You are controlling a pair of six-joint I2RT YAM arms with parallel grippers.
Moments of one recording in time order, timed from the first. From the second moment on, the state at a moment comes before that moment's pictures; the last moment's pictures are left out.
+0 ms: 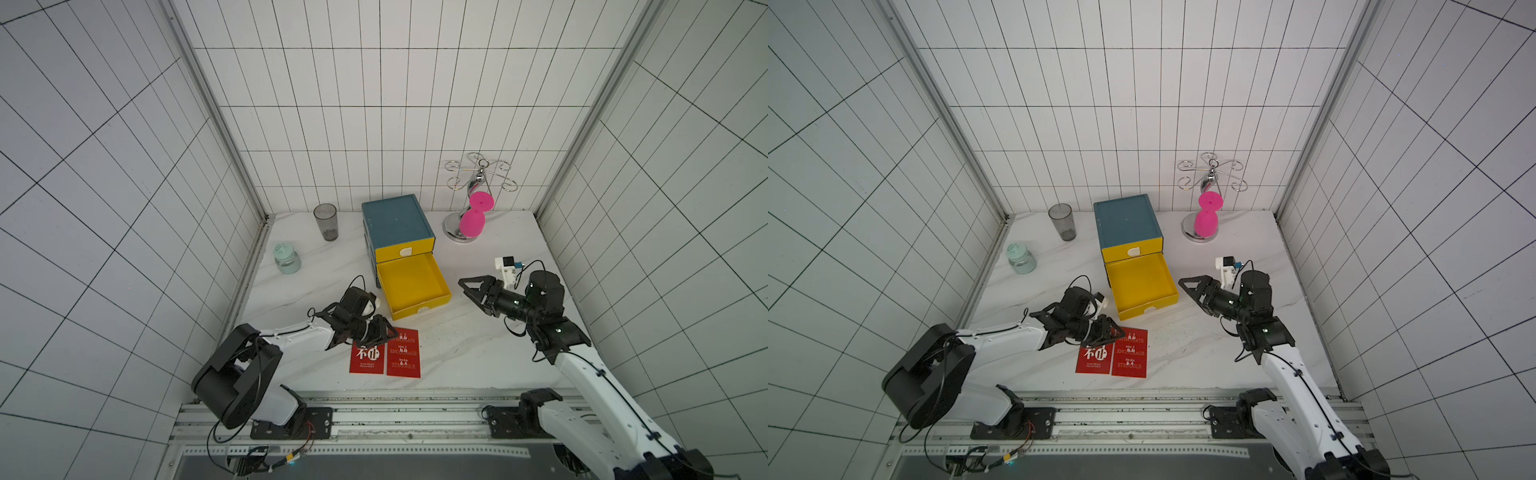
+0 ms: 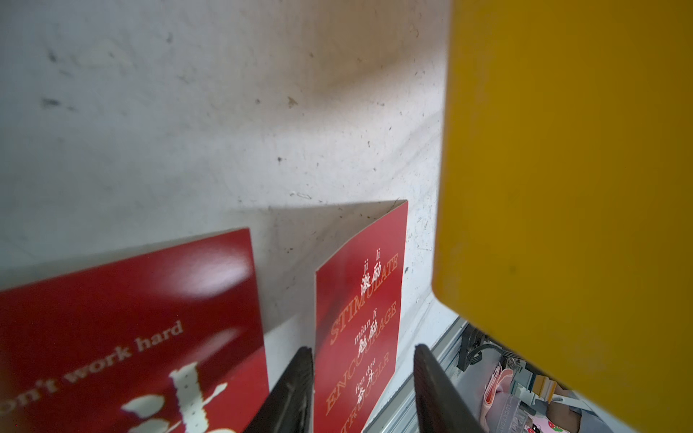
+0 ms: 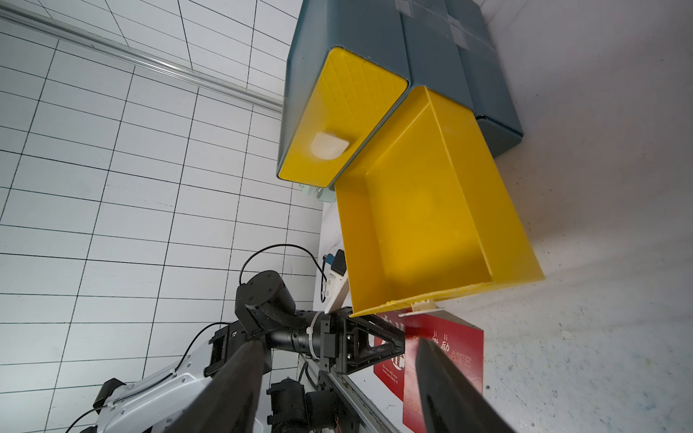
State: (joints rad) left arm -0.60 1.44 0.58 -0.07 0.57 -0.85; right arm 0.19 0.86 0.60 -0.08 -0.72 0.97
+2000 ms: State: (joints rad) left arm -0.31 1.21 0.91 -0.39 0.38 -0.66; right arm 0.58 1.06 0.46 -0.16 -0.35 0.95
